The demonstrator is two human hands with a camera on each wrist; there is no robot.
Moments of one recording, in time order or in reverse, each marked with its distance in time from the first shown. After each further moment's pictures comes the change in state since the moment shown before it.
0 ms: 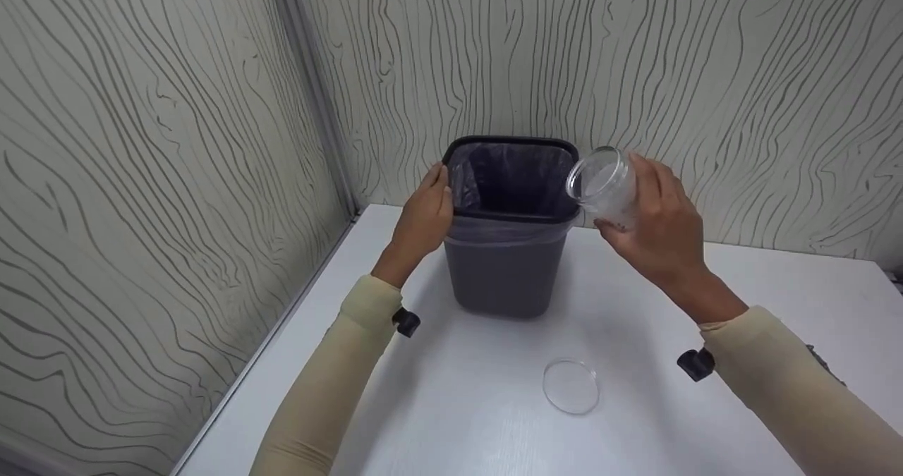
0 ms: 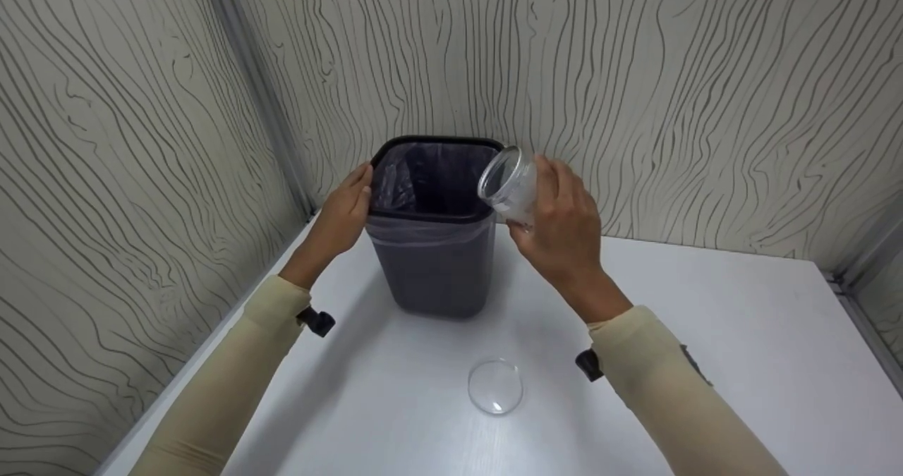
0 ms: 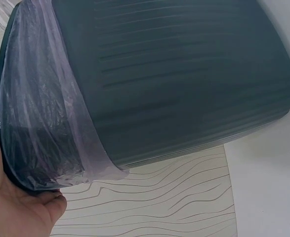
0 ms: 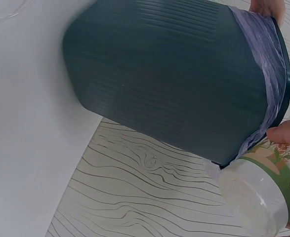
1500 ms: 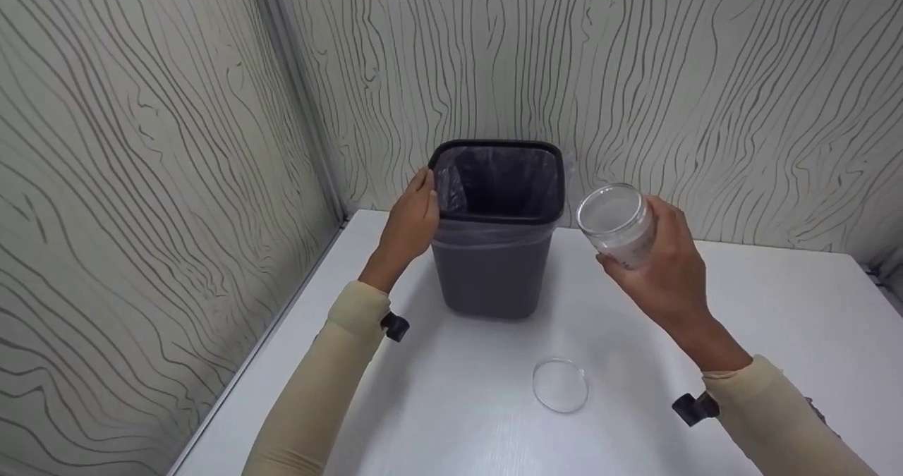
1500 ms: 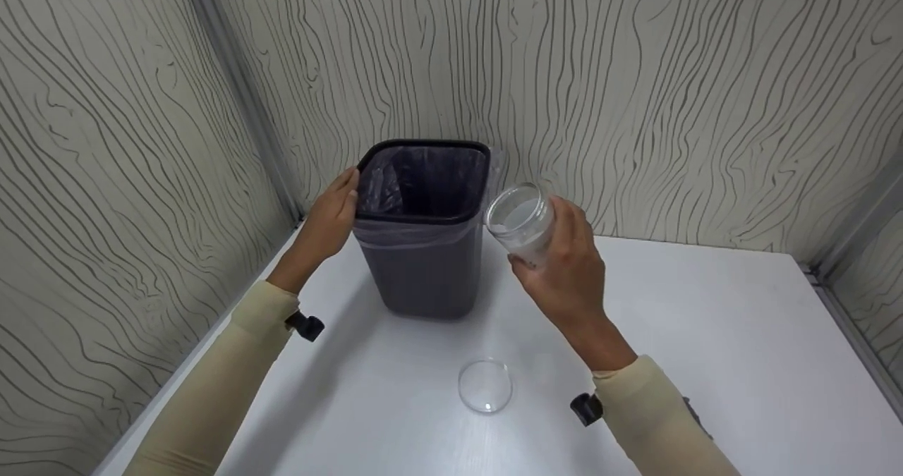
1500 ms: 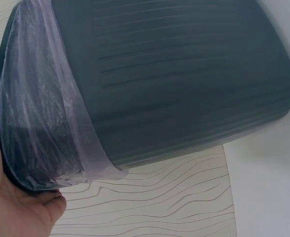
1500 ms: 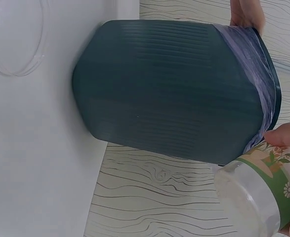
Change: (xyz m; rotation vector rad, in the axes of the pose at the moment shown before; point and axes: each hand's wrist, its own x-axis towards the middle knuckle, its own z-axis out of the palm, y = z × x) left_hand 0.000 -0.007 -0.003 -0.003 -0.006 0.024; right_hand -0.053 -0.005 -0.013 0.141 0.041 0.193
